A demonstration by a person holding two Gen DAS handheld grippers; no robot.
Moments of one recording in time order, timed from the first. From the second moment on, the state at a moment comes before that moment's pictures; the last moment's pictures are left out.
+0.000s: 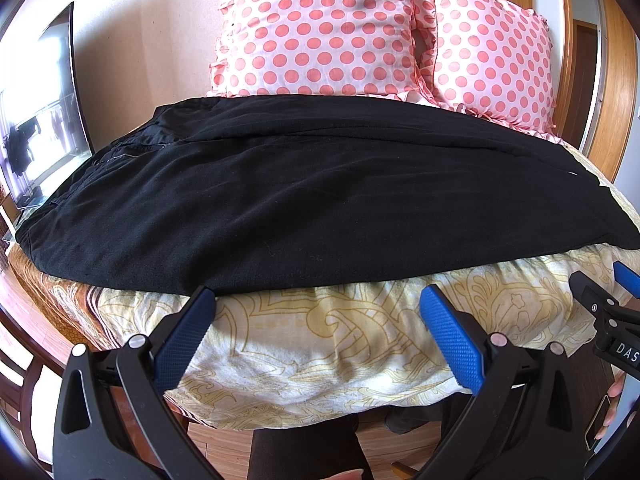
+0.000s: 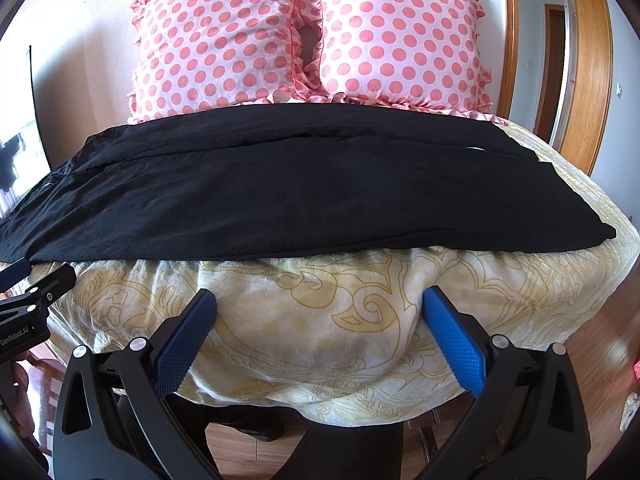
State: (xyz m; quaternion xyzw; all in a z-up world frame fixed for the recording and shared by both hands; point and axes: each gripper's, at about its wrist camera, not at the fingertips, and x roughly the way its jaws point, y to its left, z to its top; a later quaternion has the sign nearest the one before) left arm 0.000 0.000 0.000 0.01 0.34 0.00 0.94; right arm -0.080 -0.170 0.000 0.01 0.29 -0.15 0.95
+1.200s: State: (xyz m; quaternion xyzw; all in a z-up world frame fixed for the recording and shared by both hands) left arm 0.110 0.044 0.053 -0.05 0.28 0.01 0.96; right arm 0.227 -0.530 0.081 0.19 0.37 -0.47 0.78
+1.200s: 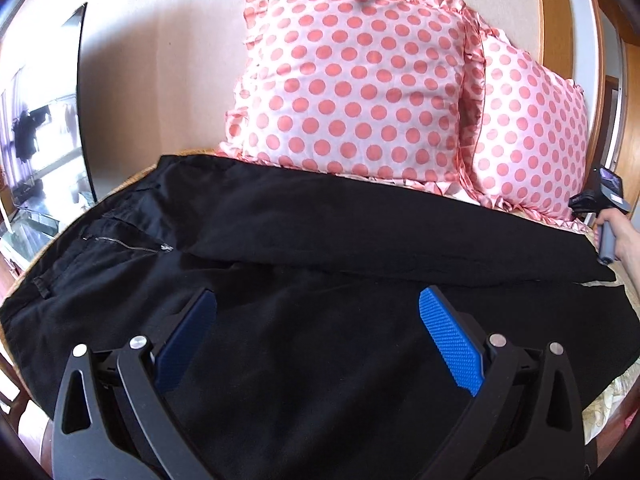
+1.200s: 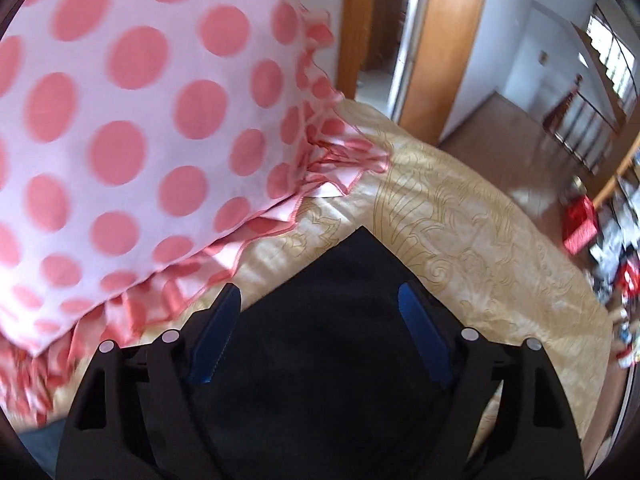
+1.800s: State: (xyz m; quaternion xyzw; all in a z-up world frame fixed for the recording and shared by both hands) left arm 0.118 0.052 0.045 -0.02 0.28 0.03 0.96; right arm 0.228 -0.552 0.050 0.23 0.34 -0.50 0.76
